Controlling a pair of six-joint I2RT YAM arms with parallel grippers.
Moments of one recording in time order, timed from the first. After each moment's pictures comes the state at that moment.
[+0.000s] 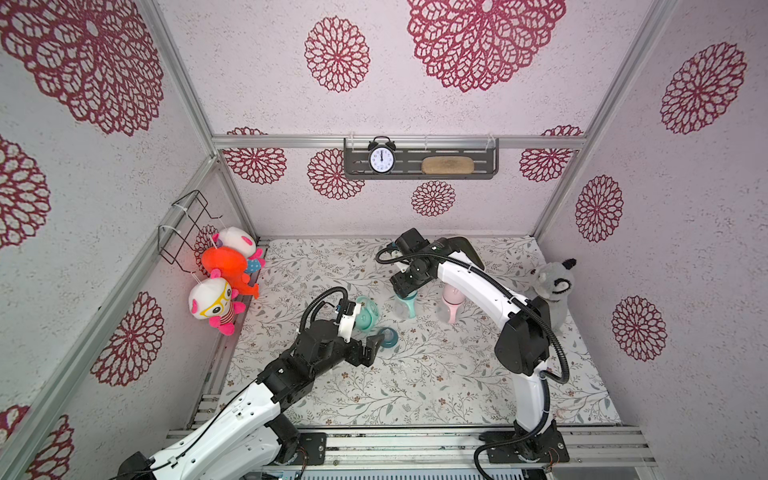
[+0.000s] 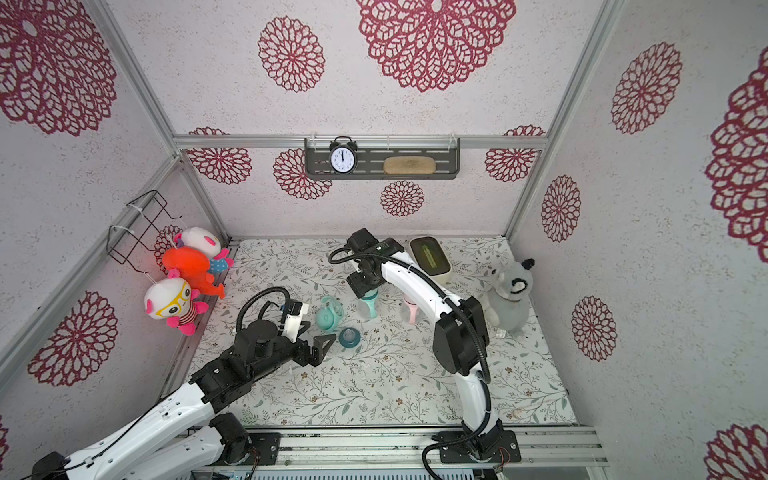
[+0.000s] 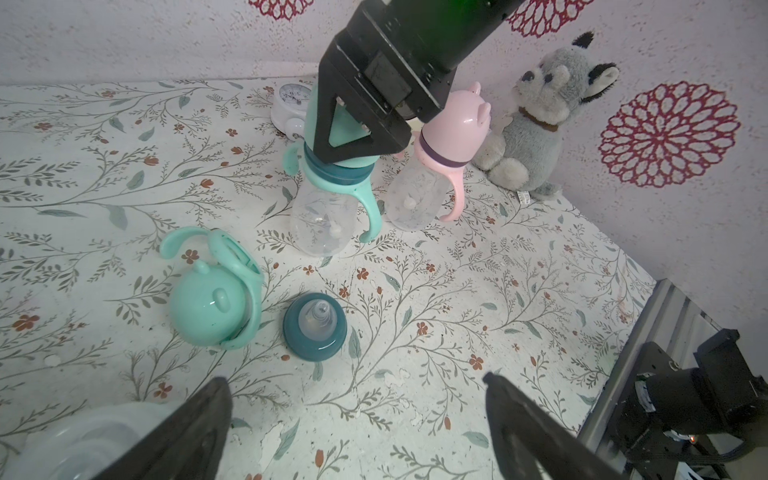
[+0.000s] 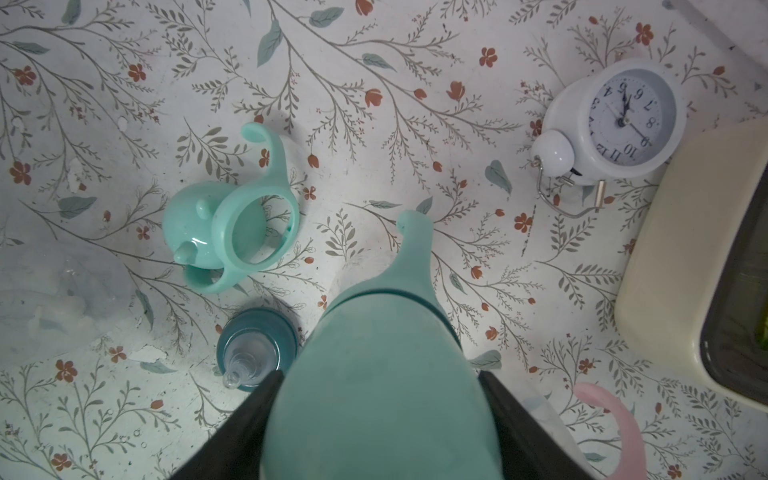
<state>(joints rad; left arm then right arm) -0.71 0.83 0.57 -0.20 0.01 -0.31 0.68 2.06 2.02 -1.08 0.05 0.01</state>
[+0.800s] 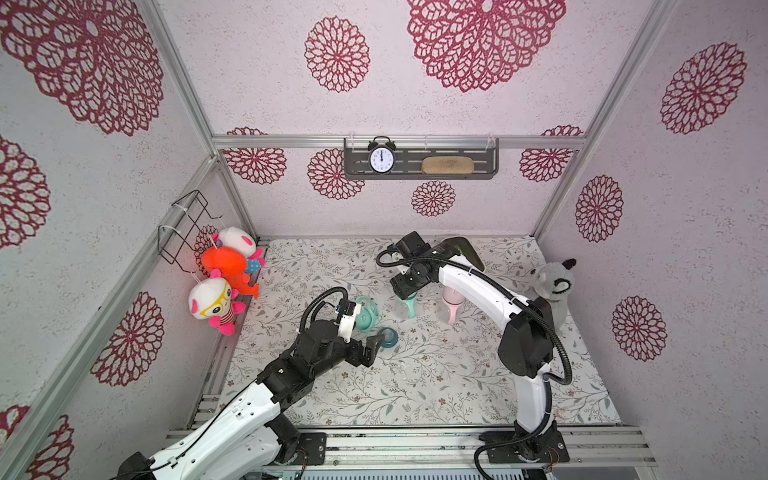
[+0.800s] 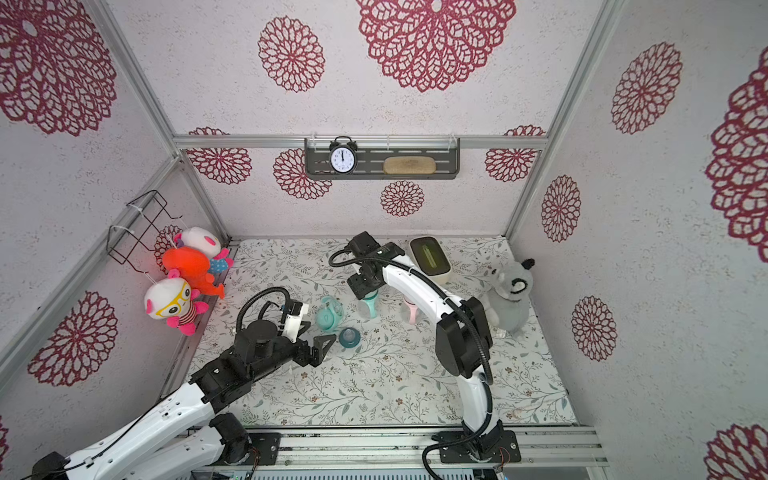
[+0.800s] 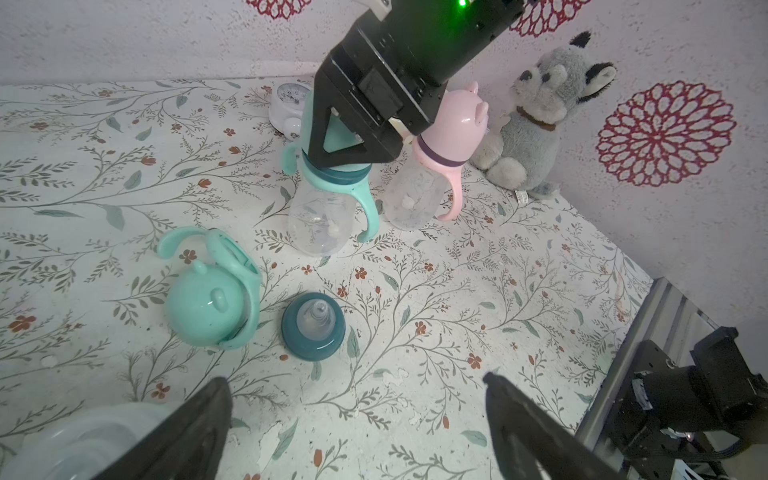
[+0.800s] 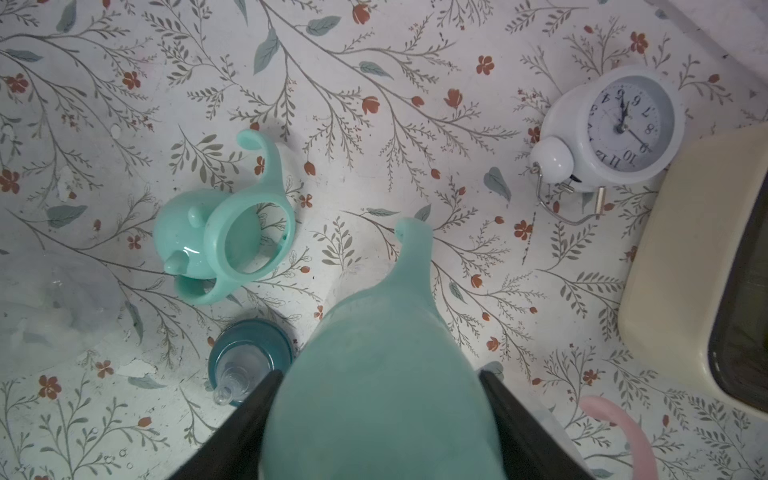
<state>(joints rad) -0.71 0.83 0.57 -0.20 0.01 -0.31 0.69 2.02 1.92 -0.98 0.06 0.01</state>
